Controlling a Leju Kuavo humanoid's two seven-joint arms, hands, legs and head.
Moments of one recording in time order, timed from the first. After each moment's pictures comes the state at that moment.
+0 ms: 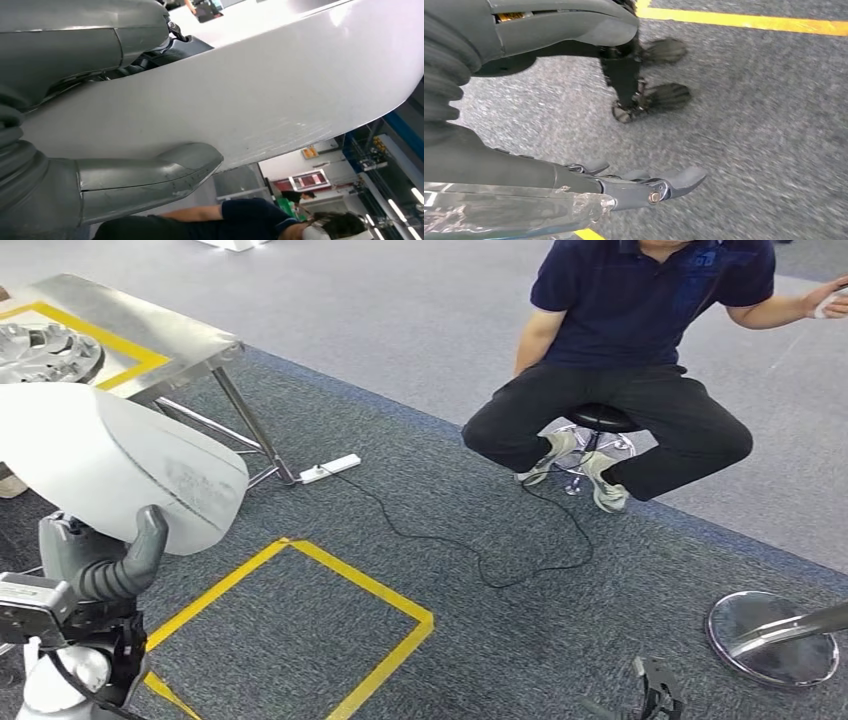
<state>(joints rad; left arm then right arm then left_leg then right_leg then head) 0.08 0.01 -0.06 -1.87 -0.10 0.20 -0.39 -0.17 0.08 -0.52 -0.32 0.36 -0.06 0.08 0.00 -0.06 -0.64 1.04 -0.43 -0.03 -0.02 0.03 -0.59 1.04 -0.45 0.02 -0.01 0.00</state>
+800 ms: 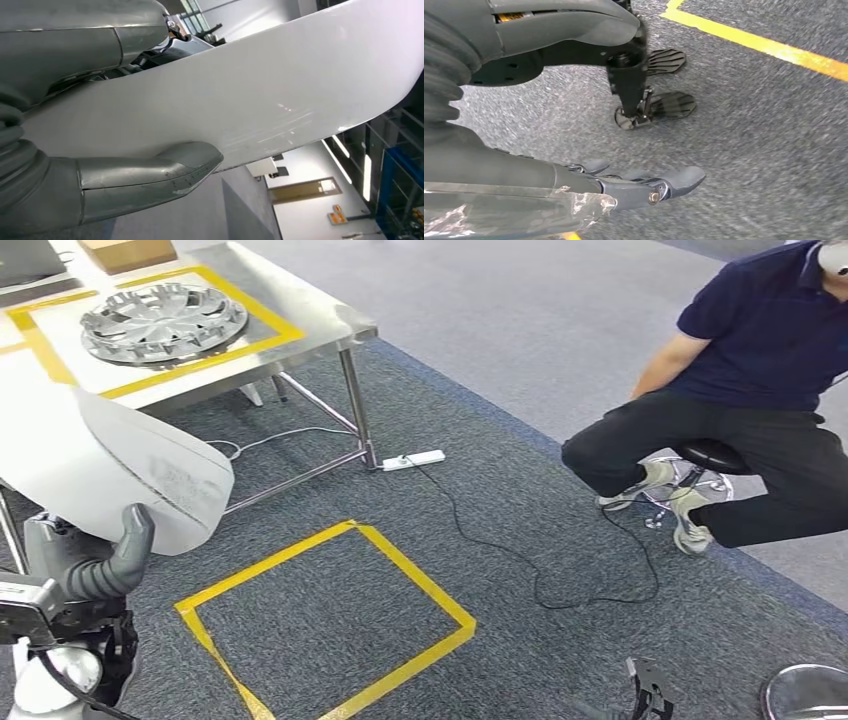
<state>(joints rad) 0.08 0.01 -0.05 -1.87 -0.10 0.21 -0.39 -0.16 0.08 -0.52 -0.32 0.35 -0.06 0.09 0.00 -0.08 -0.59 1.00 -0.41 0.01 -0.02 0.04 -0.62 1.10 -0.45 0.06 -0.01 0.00</state>
